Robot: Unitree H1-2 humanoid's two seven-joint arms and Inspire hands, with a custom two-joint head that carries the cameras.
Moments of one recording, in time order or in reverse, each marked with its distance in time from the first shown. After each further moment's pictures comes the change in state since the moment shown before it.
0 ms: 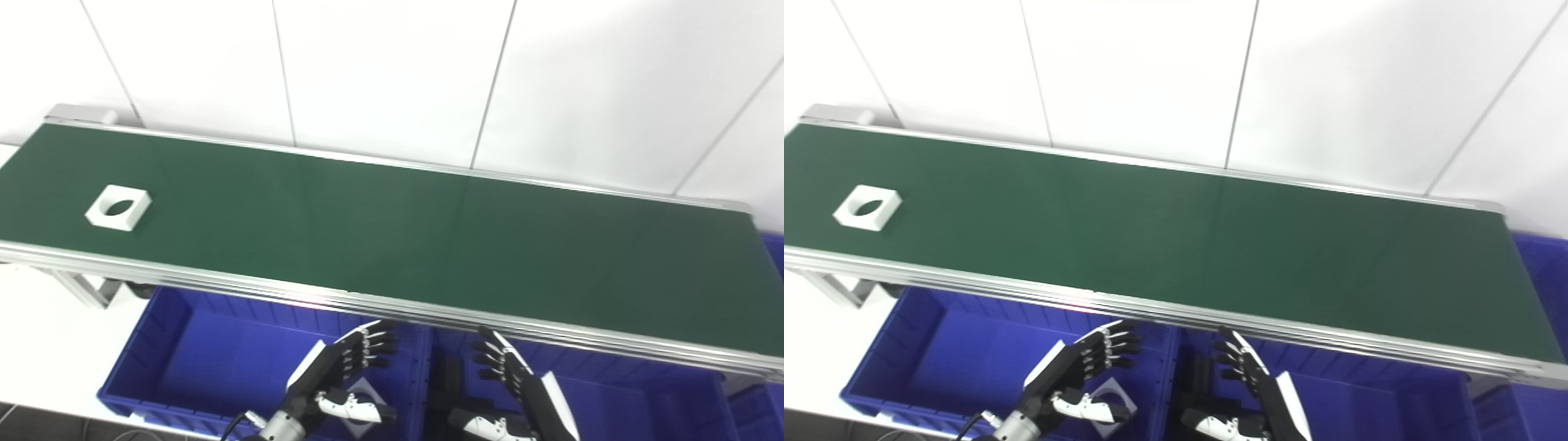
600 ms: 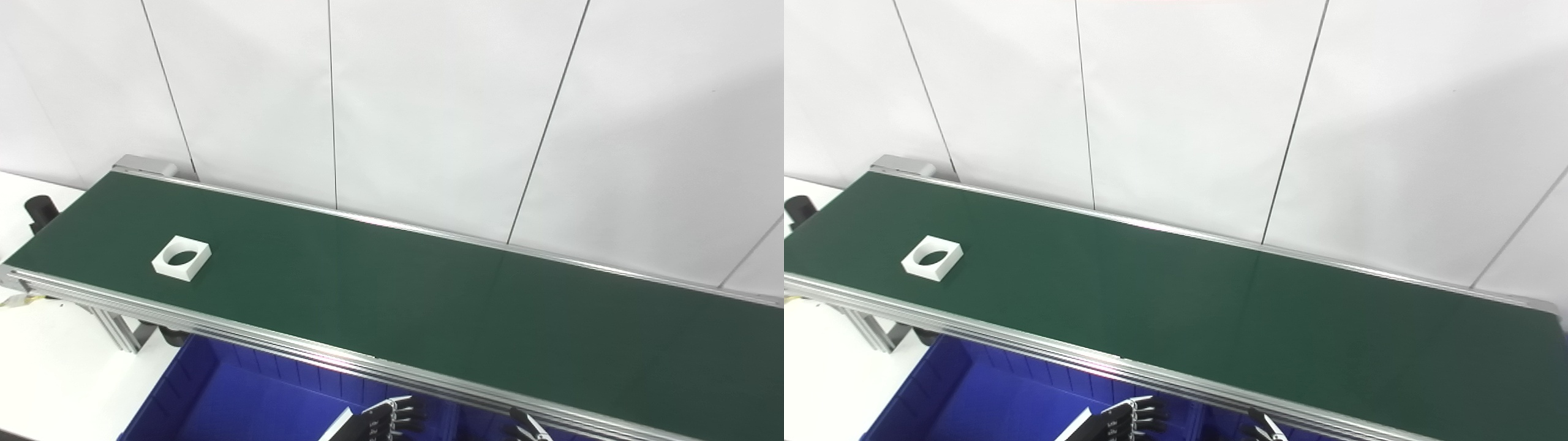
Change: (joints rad) left arm -0.020 -0.004 -0.003 0.069 0.019 -0.050 0.009; right arm -0.012 -0.006 -0.004 0.047 0.005 -0.056 -0.004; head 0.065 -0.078
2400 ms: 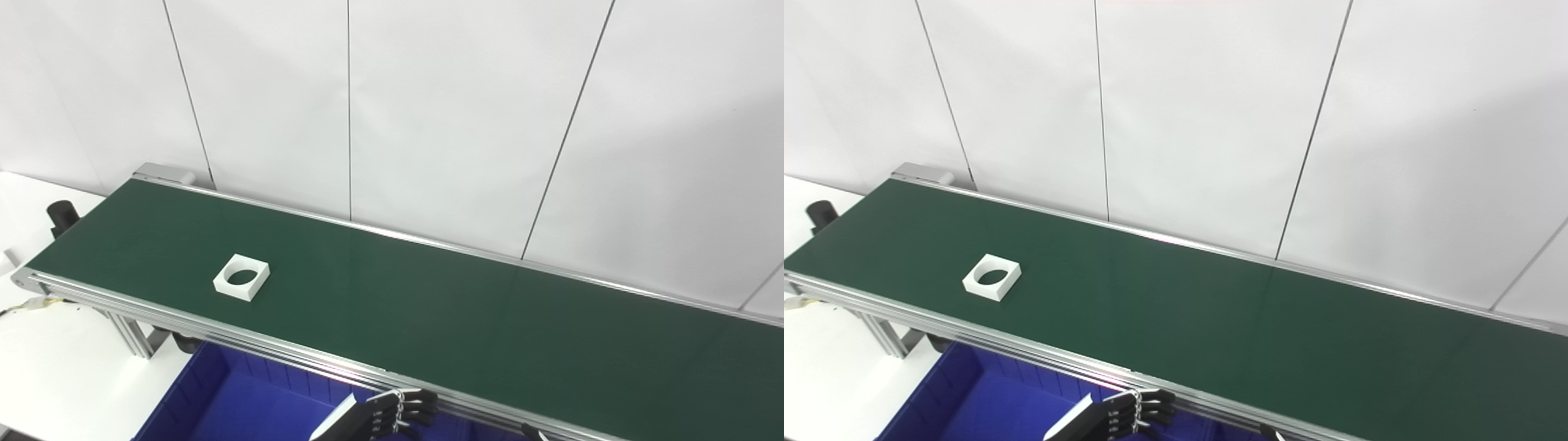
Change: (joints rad) left arm 0.017 0.085 -0.010 -0.252 -0.020 0.116 -0.035; right arm -0.015 0.009 -0.003 0.023 0.008 -0.003 0.002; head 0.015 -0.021
